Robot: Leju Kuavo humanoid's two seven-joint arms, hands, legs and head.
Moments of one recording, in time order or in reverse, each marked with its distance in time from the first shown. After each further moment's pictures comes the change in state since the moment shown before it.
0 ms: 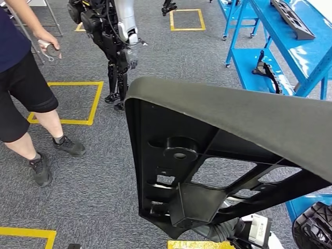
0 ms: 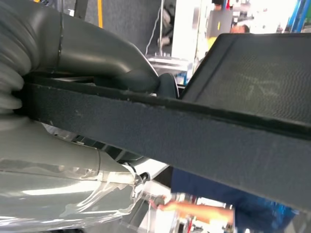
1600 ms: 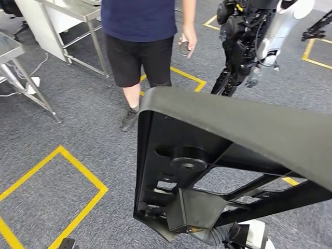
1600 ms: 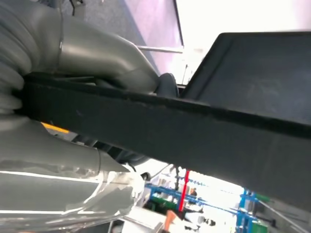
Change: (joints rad) left arm -0.031 0.035 -0.007 0.000 -0.029 0.008 0.010; right arm 0.003 0.025 0.033 0.033 0.015 -0.022 -0.054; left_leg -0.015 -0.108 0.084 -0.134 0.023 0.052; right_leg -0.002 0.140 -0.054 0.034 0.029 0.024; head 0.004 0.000
